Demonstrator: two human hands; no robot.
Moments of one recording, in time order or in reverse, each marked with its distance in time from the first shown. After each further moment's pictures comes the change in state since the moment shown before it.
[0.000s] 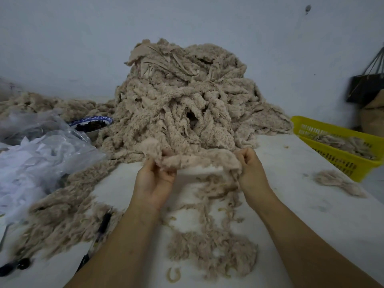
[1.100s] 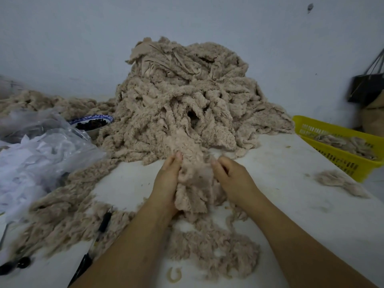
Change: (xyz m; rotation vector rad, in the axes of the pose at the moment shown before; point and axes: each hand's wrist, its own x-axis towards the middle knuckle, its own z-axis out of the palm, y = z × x) left_hand -0.004 -0.029 -0.002 0.635 0.039 0.006; right_hand -0.011 0.001 0.015 -0.447 -0.270 -0.289
